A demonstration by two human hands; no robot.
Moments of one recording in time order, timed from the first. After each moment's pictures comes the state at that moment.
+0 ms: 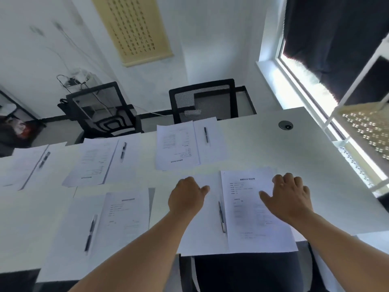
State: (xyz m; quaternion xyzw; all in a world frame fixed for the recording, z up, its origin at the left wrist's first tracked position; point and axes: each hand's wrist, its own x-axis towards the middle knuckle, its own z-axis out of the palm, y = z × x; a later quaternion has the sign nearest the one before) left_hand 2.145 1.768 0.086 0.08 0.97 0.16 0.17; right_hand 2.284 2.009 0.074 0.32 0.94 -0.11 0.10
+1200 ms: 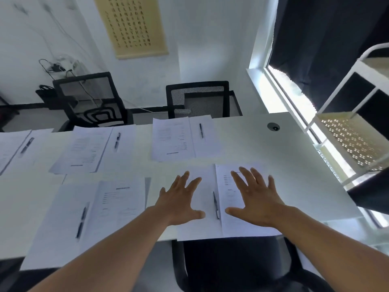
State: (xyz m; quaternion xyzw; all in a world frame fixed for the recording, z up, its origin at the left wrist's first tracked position) left_hand 2.169 1.689 0.104 0.33 0.90 0.04 0.27; right_hand 2.300 1.931 0.121 0.11 0.97 -0.05 0.20
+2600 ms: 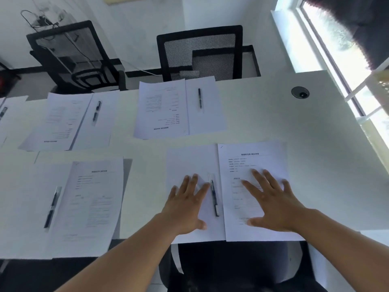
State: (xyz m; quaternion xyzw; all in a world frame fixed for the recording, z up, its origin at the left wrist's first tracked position) left_hand 2.178 1.756 -0.036 0.34 0.87 -0.04 0.35; right_hand 2.289 2.034 -0.032 0.01 0.94 -0.03 0.34
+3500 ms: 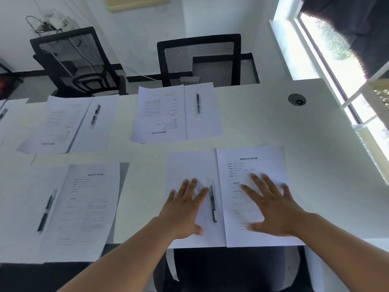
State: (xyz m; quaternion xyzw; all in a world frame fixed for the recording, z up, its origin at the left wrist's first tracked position) left_hand 2.177 1.765 -0.034 0.35 0.87 -0.05 0.35; right_hand 2.288 2.048 -0.031 0.01 0.94 -0.03 0.35
